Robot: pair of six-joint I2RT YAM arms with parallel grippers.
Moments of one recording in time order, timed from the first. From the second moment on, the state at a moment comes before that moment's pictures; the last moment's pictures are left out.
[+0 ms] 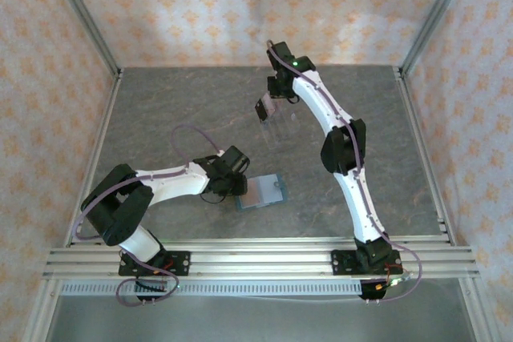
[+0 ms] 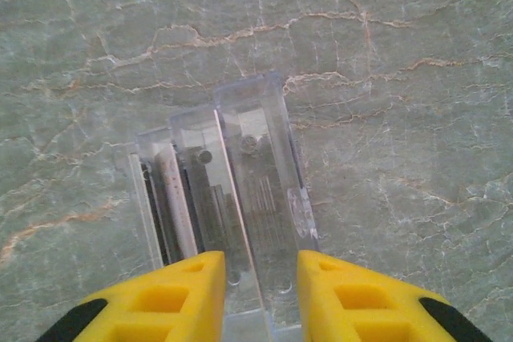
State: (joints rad) left arm -0.71 1.58 0.80 -0.41 -0.02 -0.78; right arm 0.45 2.49 2.54 -1.14 0.11 0.33
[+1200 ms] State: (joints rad) left arm -0.71 1.58 0.79 -0.40 -0.03 -0.79; right arm 0.45 2.53 2.54 -1.06 0.10 0.30
